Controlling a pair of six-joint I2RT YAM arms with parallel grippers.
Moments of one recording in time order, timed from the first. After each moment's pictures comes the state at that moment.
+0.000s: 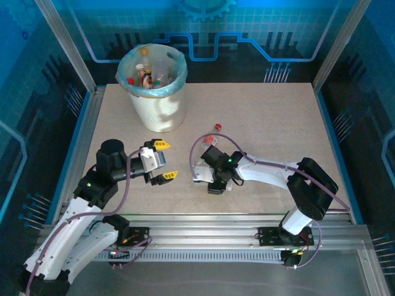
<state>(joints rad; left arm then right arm) -0.38 0.69 0.75 -0.39 0.66 0.55 0.87 1.61 0.97 -0.62 -0.06 -0.58</state>
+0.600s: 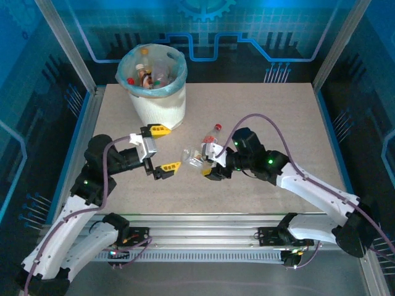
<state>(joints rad) -0.38 0.73 0.83 -0.13 0.80 0.22 0.75 1.15 0.93 -0.39 -0.47 -0.46</state>
